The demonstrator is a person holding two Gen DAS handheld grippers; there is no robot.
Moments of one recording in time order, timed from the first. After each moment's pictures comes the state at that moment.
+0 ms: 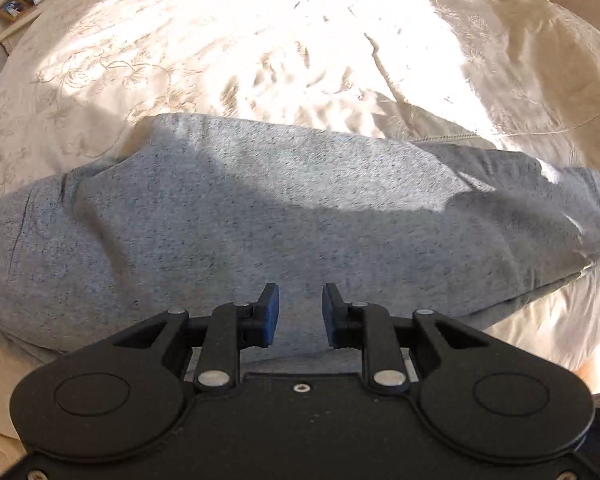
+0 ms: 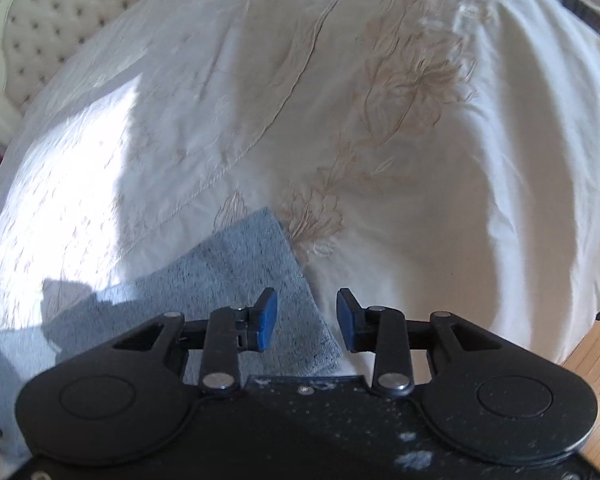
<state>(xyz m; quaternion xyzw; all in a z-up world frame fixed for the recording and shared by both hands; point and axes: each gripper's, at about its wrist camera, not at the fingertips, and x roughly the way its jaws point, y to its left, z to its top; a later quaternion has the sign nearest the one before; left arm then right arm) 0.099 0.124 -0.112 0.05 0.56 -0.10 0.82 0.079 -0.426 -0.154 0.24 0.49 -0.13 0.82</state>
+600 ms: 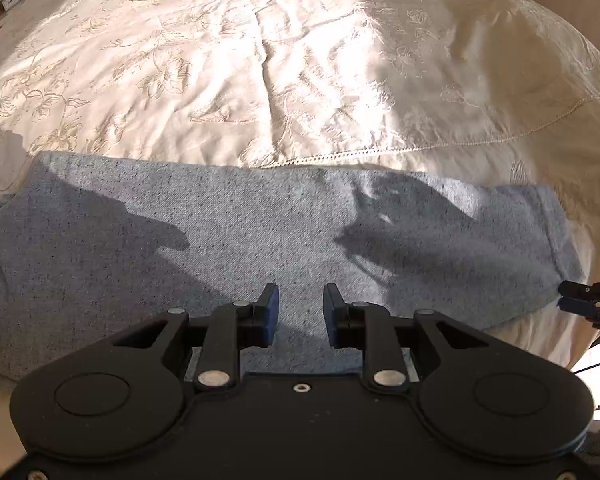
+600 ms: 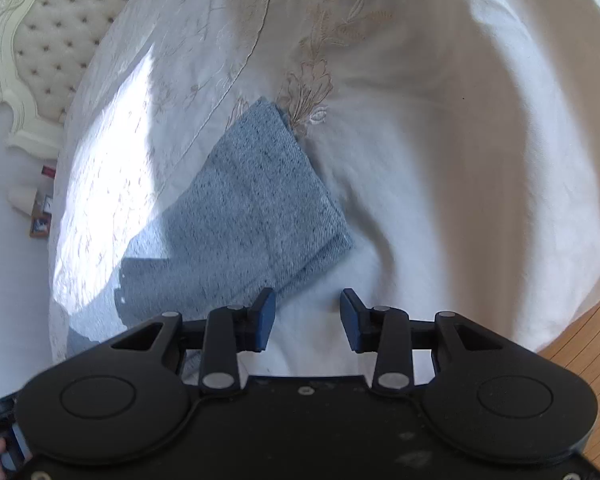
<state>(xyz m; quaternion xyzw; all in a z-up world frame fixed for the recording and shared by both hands) 0.114 0.000 -0.113 0.02 0.56 -0.12 0.82 0.036 -0.431 -0.214 0.41 0.50 -0.06 0.76</state>
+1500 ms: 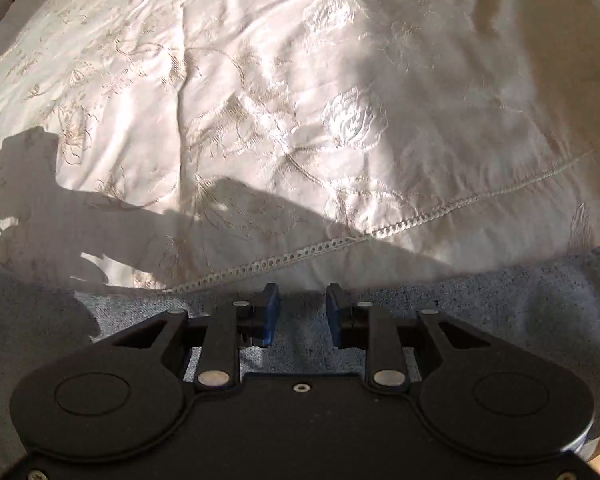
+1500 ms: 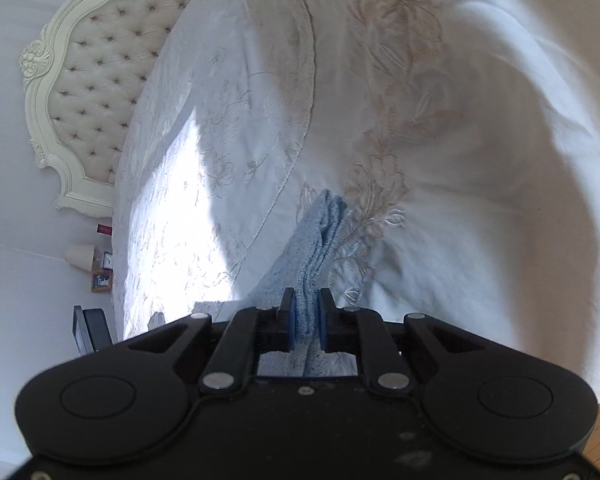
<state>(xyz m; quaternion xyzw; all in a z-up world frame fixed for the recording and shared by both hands) 0.215 -0.101 -0.171 0.09 0.58 -0.09 0.80 0.075 -0.460 -0.176 0.49 0.42 -0.03 0.77</state>
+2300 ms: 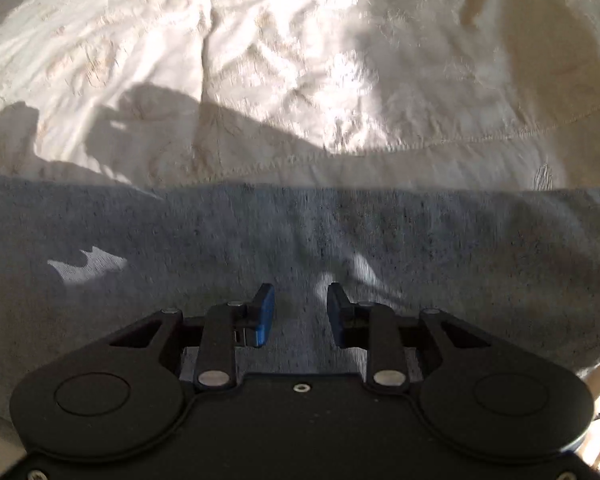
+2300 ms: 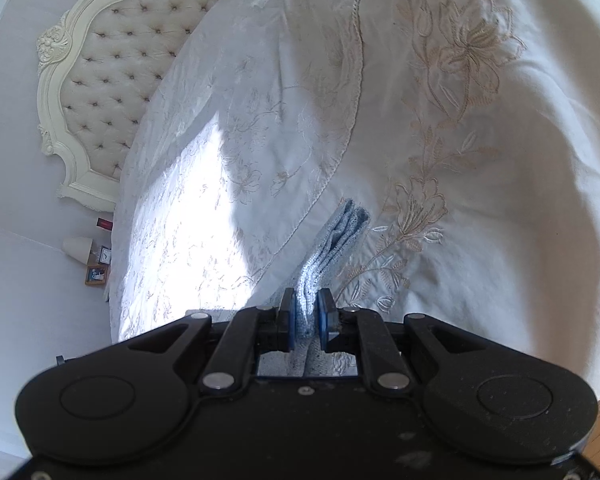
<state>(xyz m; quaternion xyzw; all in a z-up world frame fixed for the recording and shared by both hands) 0.159 -0.073 -0.181 0.04 0.62 -0.11 0.77 0.078 -0.439 -0.136 0.45 0.41 -0.03 0.80</state>
